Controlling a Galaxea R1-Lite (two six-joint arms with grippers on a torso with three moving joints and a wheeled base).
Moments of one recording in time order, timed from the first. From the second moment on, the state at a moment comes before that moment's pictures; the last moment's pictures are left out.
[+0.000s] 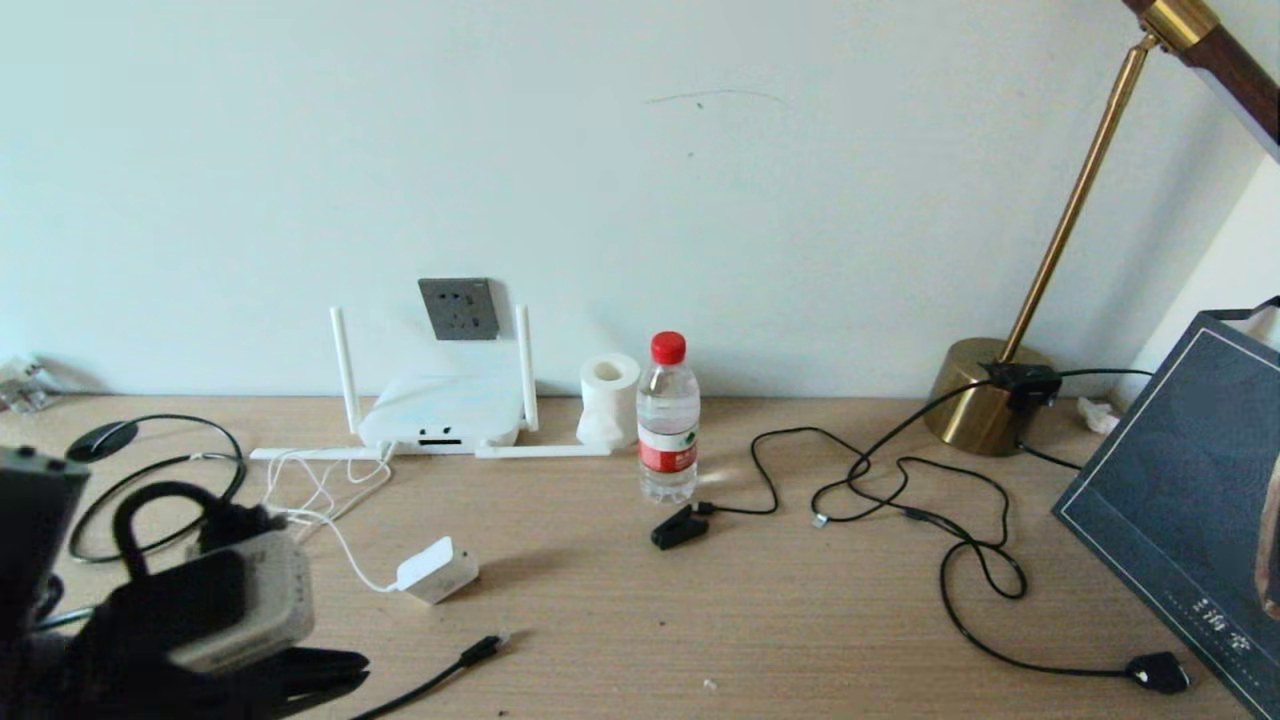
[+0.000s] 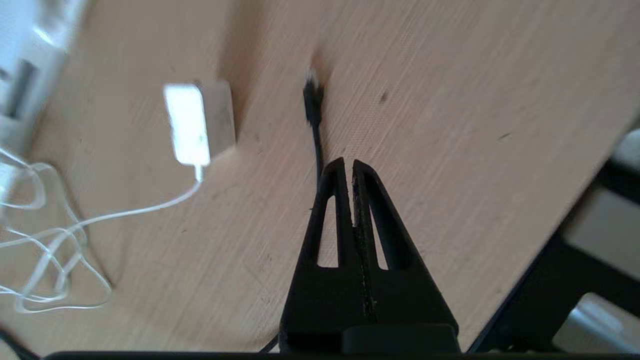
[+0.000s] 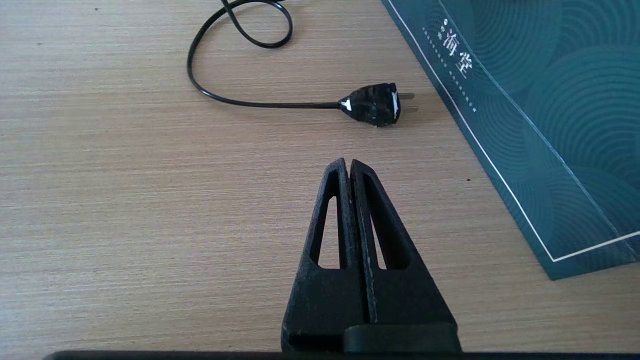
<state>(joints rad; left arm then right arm) -0.29 1.17 -0.68 0.30 -0.25 0.75 -0.10 0.28 0.00 0.00 0.00 -0.01</state>
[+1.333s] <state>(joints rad) -0.22 1.40 -0.75 0.30 -0.25 0.88 -0.10 0.28 0.00 0.00 0.00 -0.01</state>
